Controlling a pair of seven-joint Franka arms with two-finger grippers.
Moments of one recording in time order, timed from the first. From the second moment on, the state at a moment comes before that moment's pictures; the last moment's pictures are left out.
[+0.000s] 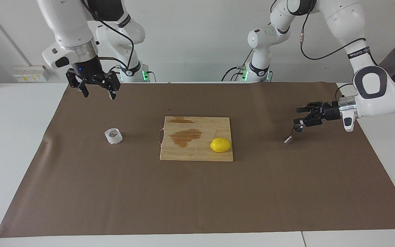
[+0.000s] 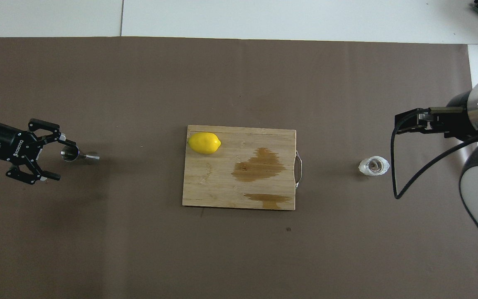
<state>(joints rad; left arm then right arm) 0.31 0.33 -0.01 -1.74 -0.69 1.42 -0.45 0.04 -0.02 0.07 -1.61 -0.04 1.64 0.21</state>
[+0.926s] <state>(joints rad) 0.37 0.42 0.00 -1.79 -0.82 1.50 -0.56 0.04 -0.02 0.07 -1.61 -0.04 1.64 0.21</state>
